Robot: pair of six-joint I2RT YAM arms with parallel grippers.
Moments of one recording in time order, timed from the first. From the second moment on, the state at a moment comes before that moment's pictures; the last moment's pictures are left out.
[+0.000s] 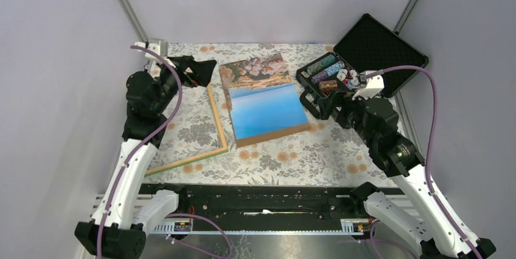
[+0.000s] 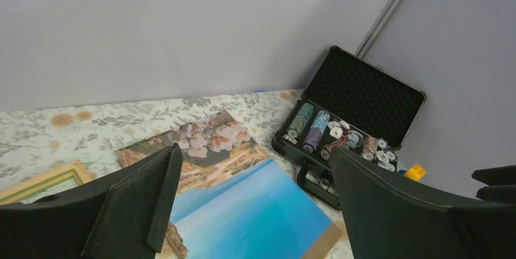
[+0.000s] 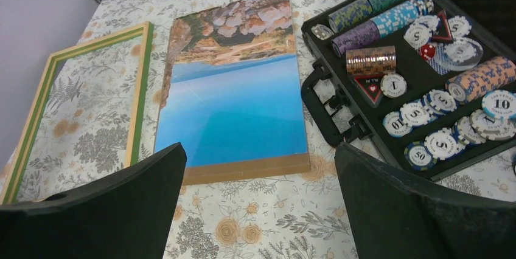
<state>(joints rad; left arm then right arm) -0.16 0.90 1.01 0.03 0.30 -0.36 0.50 0.72 0.94 -0.47 0.19 0.33</state>
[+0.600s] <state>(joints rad) -0.23 1.08 1.08 -0.03 0.40 -0.42 0.50 1.00 0.85 -0.46 0.22 0.48</state>
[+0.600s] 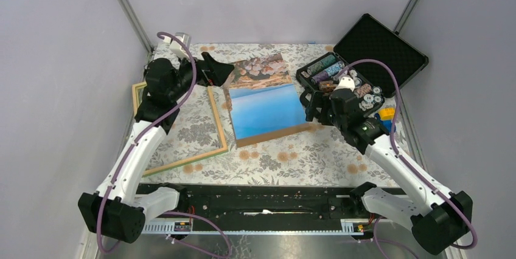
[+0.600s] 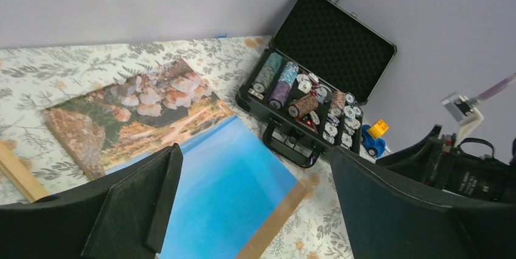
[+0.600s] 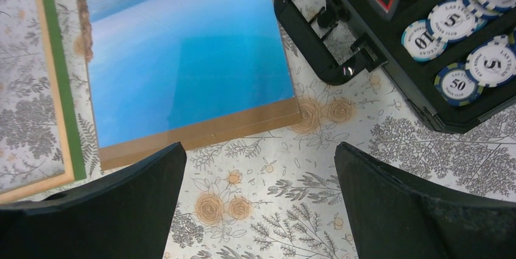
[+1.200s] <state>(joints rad) -0.48 1.45 1.16 -0.14 0.34 -0.45 0.24 1.28 0.78 -0.27 -0.15 0.61</state>
